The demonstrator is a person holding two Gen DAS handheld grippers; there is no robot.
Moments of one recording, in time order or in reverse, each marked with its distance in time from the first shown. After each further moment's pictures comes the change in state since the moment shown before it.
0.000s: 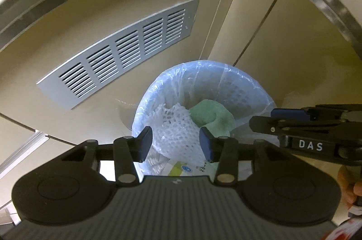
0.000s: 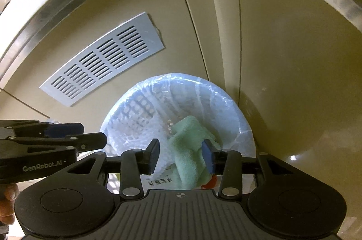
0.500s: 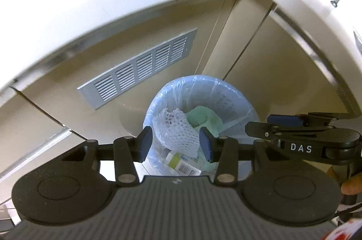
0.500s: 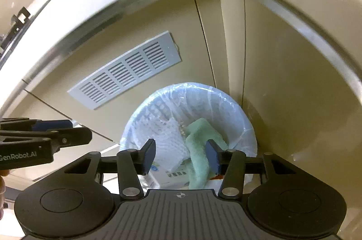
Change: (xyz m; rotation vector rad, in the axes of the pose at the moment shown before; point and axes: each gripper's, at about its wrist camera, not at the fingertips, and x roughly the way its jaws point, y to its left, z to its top) left arm -0.085 0.008 0.000 -0.026 -0.046 -0.027; right arm -0.058 0.029 -0.001 0.000 -0.032 0.003
